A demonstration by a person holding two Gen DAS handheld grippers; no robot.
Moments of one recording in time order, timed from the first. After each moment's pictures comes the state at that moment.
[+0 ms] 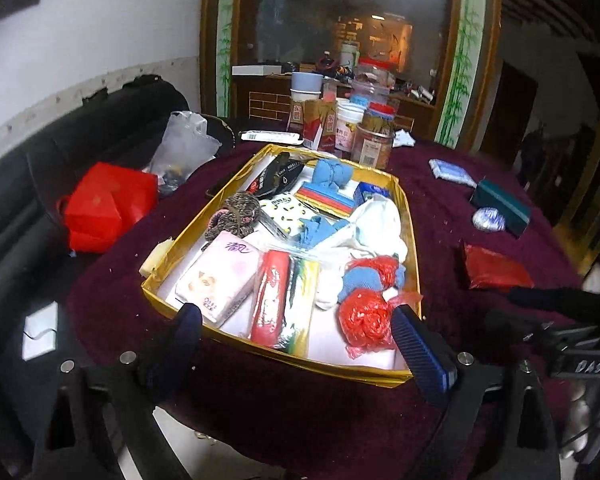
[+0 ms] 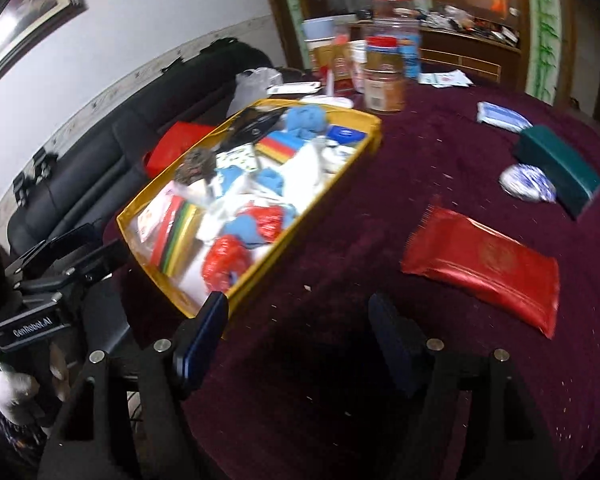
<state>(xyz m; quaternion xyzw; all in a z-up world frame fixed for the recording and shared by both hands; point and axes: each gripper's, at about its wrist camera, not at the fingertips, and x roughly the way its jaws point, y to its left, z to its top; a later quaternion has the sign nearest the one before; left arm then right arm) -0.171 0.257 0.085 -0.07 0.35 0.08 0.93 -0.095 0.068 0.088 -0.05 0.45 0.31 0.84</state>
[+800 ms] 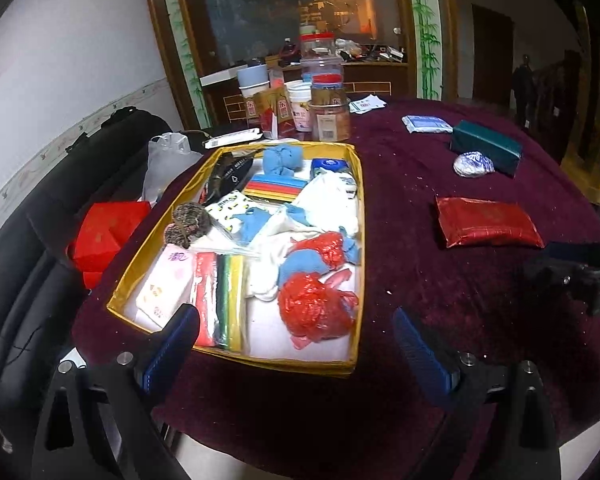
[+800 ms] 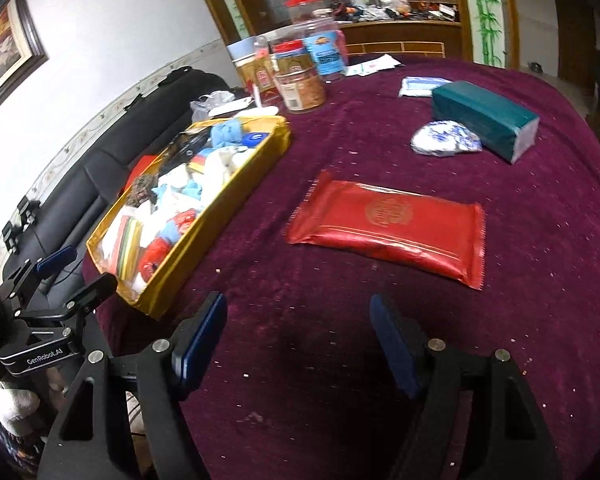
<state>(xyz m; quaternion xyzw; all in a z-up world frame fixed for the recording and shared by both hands) -0.152 0.173 0.077 0.04 0.38 0.08 0.92 -0.085 -0.031 0.075 0.02 0.45 0.25 0.86</state>
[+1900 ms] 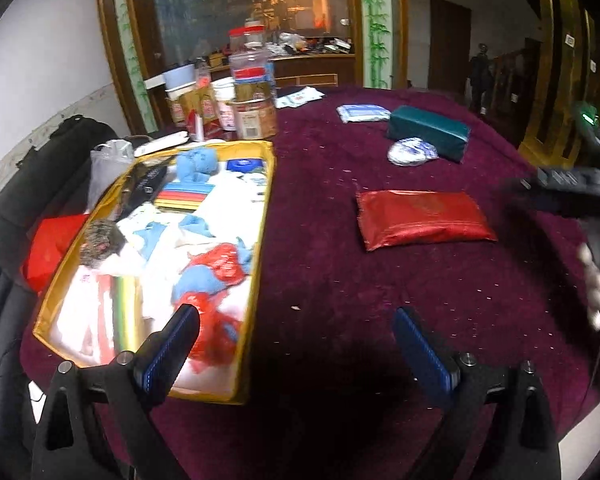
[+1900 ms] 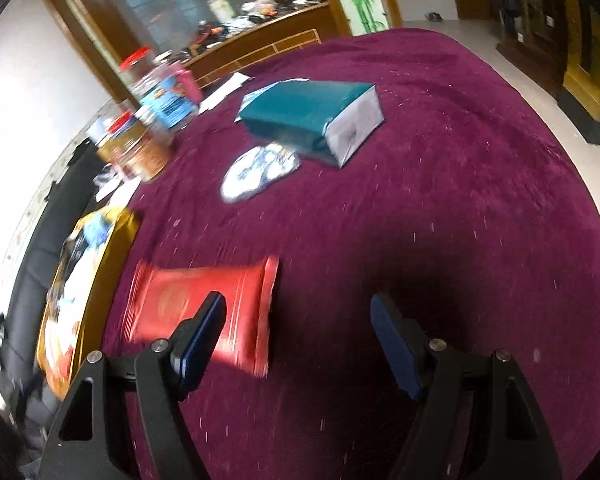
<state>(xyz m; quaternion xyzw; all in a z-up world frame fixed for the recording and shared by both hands) -0.122 0.117 0.063 0.03 0.39 -0.01 0.92 0.017 -0.164 0.062 0.13 0.47 0.10 0.87</state>
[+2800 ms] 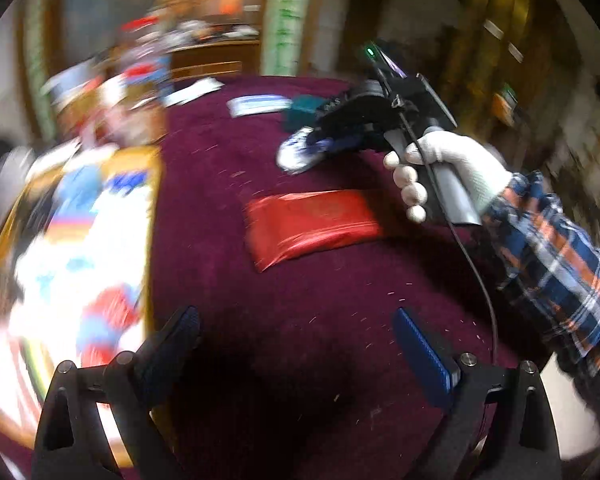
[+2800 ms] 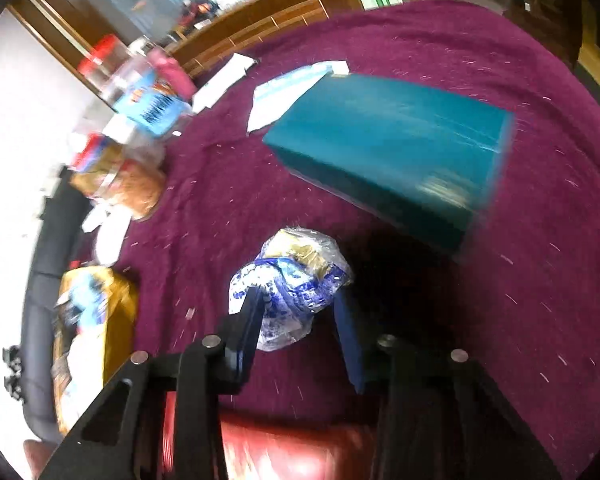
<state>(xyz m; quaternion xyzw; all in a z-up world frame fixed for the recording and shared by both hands) -0.087 0.086 0.076 0.04 0.41 -0.22 0.88 0.128 -0.113 0.051 0.16 0.51 0.11 0.84</state>
